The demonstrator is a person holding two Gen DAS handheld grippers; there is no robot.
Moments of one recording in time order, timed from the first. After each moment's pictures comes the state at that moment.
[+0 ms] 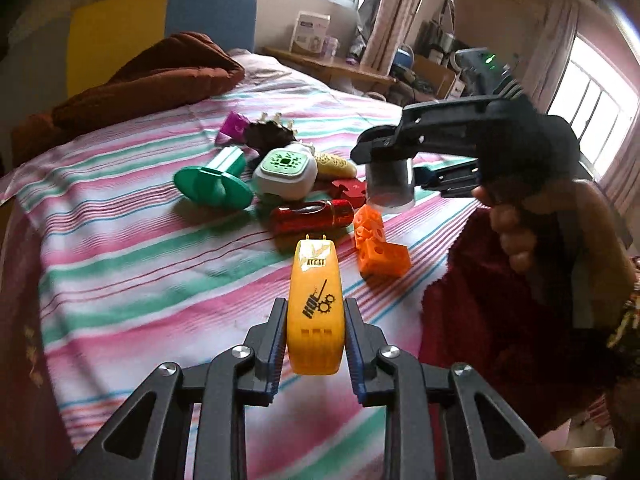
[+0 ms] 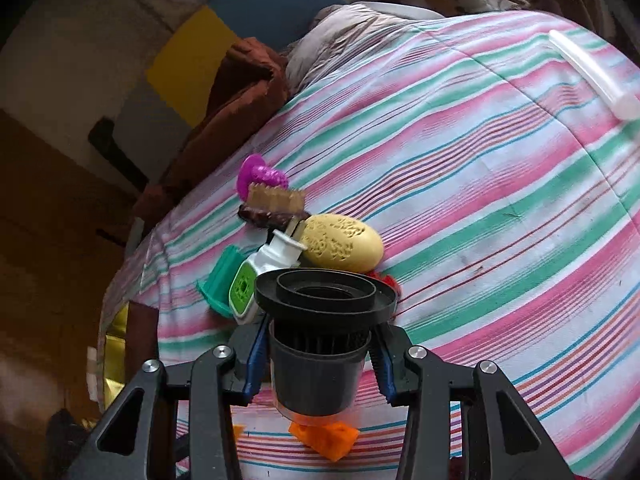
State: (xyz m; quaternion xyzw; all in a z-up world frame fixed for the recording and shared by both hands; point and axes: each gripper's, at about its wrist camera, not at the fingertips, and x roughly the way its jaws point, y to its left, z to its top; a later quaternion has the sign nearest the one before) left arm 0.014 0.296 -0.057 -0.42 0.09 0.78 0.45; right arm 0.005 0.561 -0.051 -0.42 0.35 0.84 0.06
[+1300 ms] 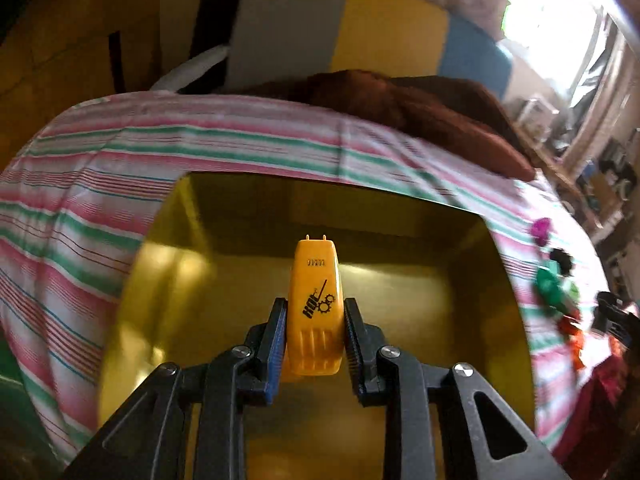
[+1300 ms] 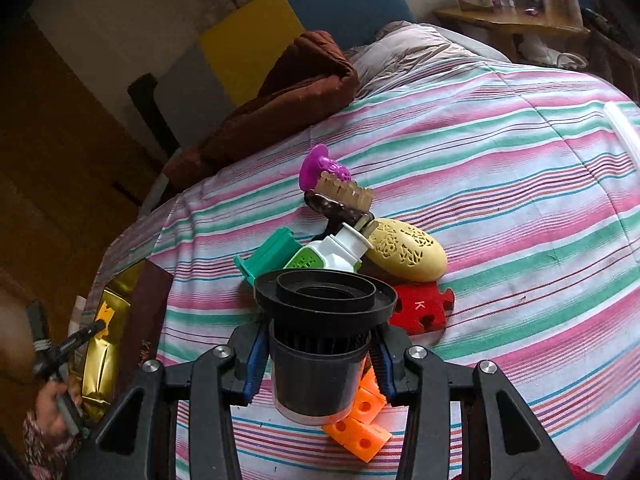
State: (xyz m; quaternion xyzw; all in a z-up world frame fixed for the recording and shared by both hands) left arm -0.153 0.021 -0.046 -0.48 -0.03 0.87 0.13; right arm -0.004 0.522 -0.034 -0.40 0.26 0.88 0.01
